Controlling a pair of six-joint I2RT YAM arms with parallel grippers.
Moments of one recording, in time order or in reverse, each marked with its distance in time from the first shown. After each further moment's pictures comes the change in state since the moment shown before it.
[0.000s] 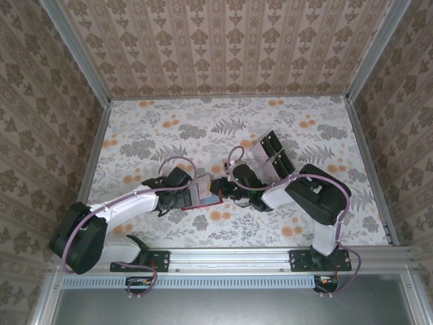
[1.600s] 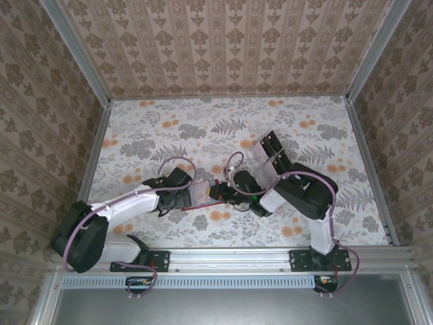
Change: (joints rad) left arm 0.000 0.011 -0.001 -0.006 -0.007 -0.014; right arm 0.020 0.113 -0.043 0.192 -0.043 0.060
